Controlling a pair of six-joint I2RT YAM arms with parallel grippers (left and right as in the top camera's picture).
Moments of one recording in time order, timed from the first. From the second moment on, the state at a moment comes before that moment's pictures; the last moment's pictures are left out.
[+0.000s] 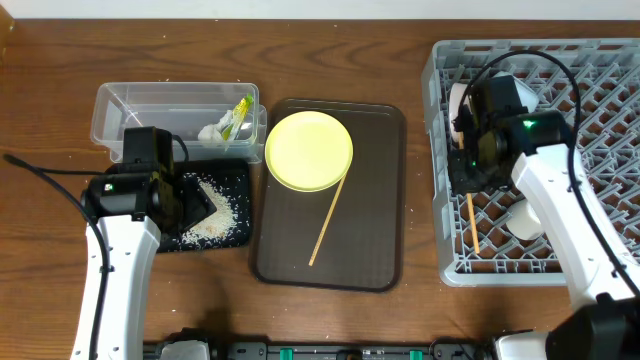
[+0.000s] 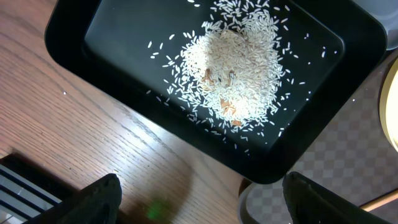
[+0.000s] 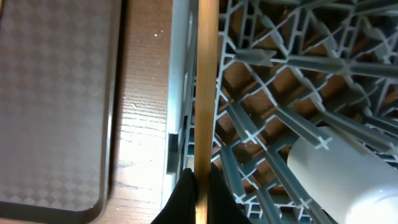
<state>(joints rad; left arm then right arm) 0.08 1.24 1.08 -1.22 -0.11 -0.57 0.18 1.57 1.32 -1.16 0.03 0.07</state>
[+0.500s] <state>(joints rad) 0.08 1.24 1.08 -1.22 -0.11 -0.57 0.18 1.68 1.32 -1.10 0.03 0.05</state>
